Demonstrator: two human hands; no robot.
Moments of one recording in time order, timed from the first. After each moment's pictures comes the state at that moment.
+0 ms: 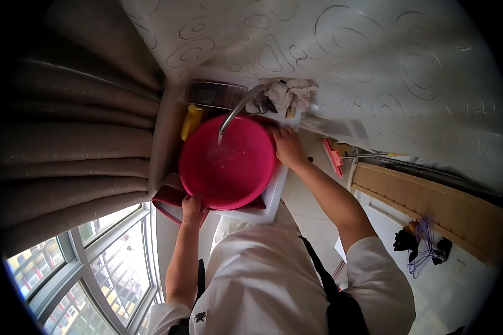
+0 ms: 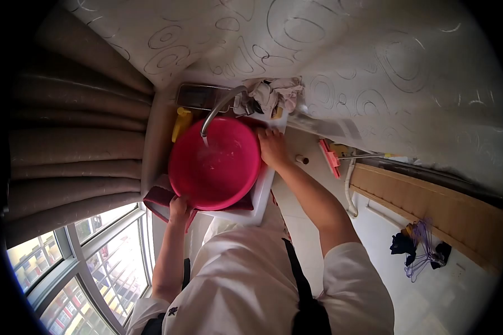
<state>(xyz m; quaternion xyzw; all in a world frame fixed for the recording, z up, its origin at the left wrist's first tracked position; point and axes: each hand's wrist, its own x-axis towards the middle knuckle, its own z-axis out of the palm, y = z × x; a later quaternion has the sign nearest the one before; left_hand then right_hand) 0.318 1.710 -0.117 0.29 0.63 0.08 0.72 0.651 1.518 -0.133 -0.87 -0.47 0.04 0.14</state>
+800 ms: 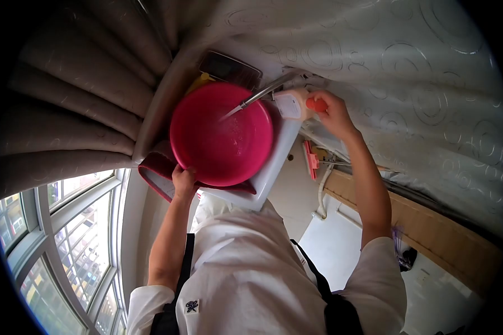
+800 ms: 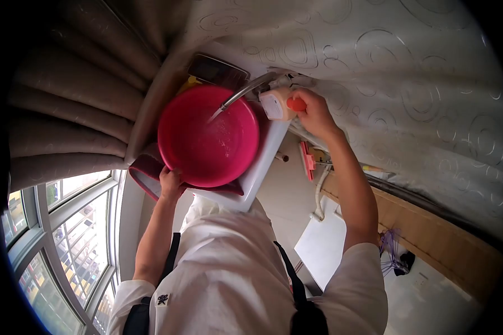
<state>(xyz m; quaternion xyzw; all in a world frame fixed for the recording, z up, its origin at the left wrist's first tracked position) 0.303 1.705 -0.143 0.27 0.55 0.19 0.77 0.722 1.549 0.037 -0.79 -0.49 0.19 0.30</state>
